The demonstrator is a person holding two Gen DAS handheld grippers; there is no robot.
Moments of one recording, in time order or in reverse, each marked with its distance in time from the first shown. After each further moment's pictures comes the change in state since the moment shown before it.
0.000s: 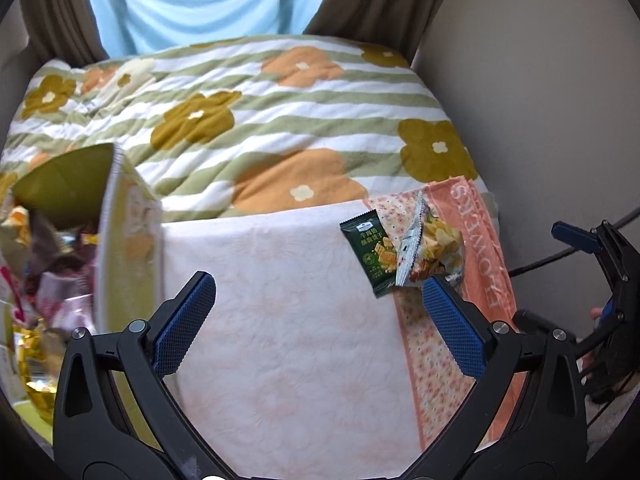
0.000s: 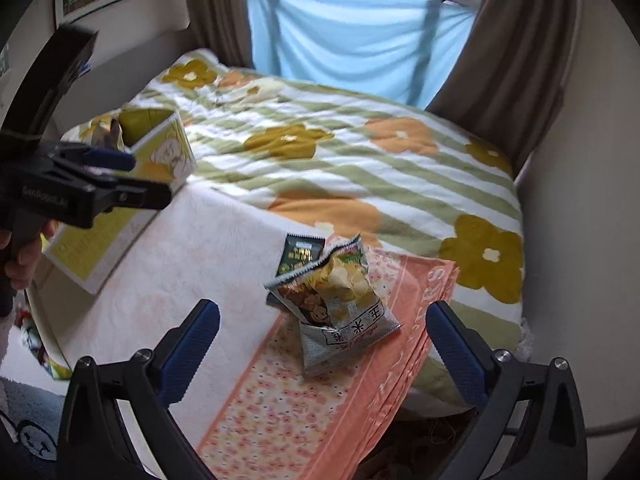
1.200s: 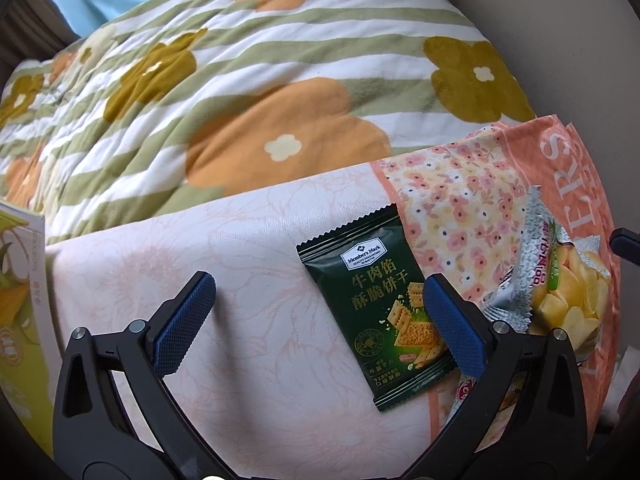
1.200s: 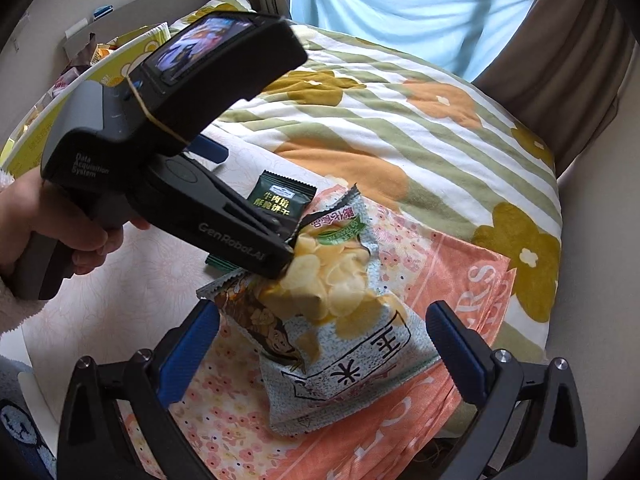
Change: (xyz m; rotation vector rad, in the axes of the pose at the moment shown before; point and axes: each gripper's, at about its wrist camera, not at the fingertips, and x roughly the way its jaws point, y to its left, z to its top) left arm 0.192 -0.033 0.022 0.073 0.220 0.097; right arm 0.089 -0.020 -0.012 -0.120 0.107 0.057
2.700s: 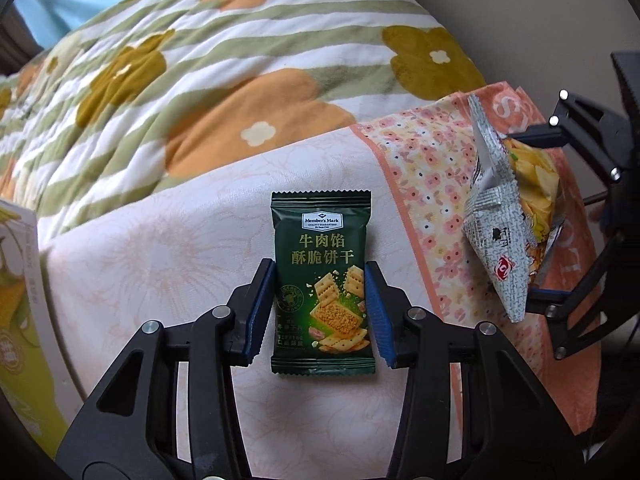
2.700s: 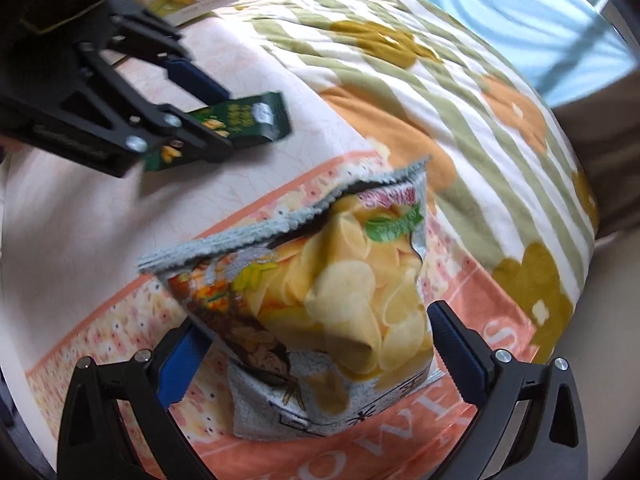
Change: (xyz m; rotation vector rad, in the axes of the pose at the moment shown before) left arm -0.023 0.019 -0.027 0.087 0.011 -0.143; right arm 0.056 -0.010 0.008 -0.313 0.205 0.078
